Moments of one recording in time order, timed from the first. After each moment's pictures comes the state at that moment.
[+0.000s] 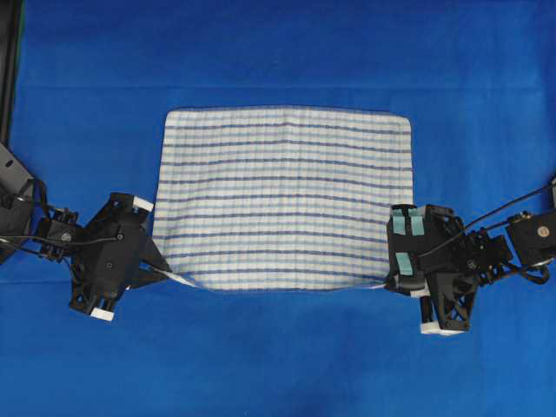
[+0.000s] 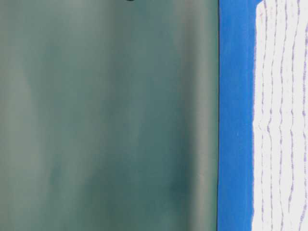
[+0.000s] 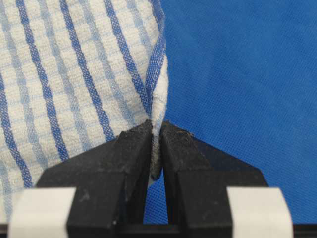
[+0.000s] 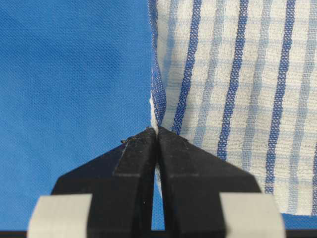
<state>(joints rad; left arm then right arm) -0.29 -0.21 1.13 -0.02 -0.23 0.04 0.30 -0.10 0.89 -0.09 0.14 0.44</state>
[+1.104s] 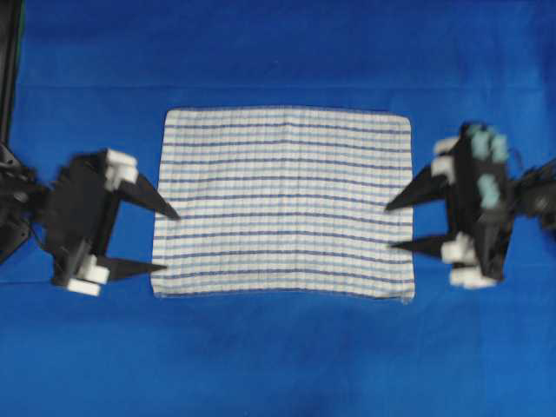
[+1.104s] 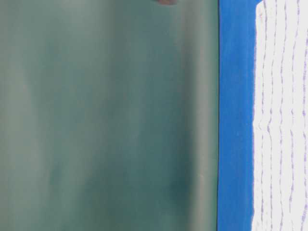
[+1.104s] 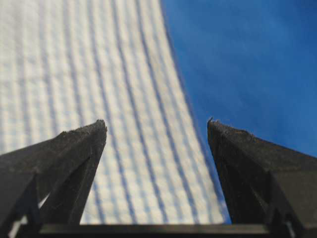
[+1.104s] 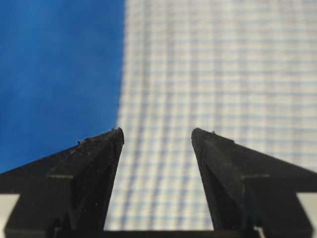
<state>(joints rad) -0.17 -0.59 1.05 -0.02 -0.04 0.04 0.14 -0.50 0.88 -0.24 0.22 0.42</state>
